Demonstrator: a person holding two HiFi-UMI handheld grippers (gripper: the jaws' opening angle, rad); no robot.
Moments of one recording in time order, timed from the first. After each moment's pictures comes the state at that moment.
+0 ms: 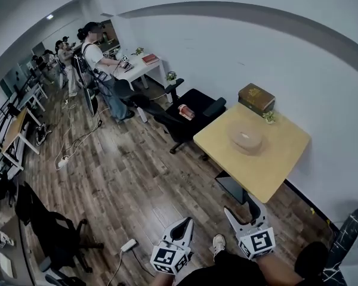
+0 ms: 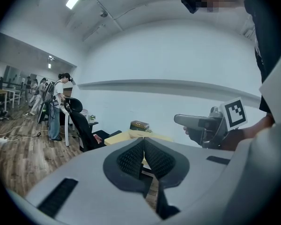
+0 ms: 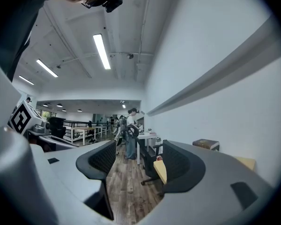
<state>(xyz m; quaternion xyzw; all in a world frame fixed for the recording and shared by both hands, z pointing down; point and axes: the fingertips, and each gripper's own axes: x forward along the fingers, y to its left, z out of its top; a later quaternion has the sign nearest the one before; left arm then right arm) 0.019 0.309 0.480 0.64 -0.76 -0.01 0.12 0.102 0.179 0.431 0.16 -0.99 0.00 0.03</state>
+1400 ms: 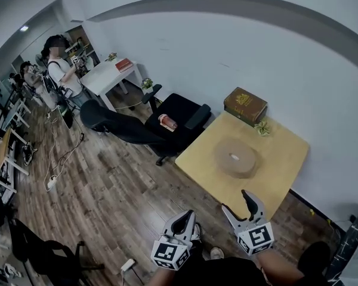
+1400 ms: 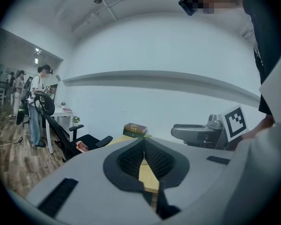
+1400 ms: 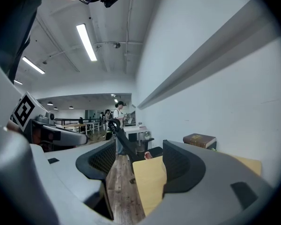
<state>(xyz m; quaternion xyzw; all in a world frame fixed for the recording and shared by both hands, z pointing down) -0.067 0.081 0.484 0.68 -0.72 0.01 0.12 0.023 -0.023 0.474 0.20 -0.98 0.03 0.06</state>
